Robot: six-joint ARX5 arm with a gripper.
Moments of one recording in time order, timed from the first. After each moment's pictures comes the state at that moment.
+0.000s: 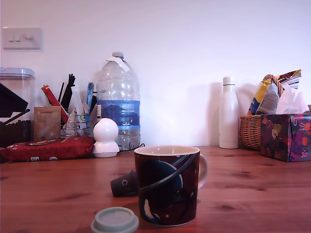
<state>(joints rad) -0.56 0.34 0.14 -0.15 0.18 -0.09</state>
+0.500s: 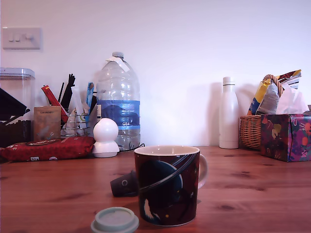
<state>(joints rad) -0.56 0.34 0.14 -0.17 0.19 -0.08</state>
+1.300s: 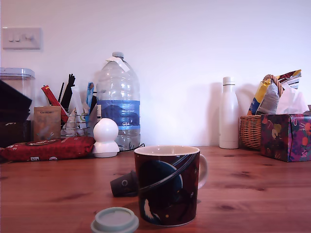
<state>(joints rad) -0.67 0.34 0.14 -0.21 0.42 -0.06</state>
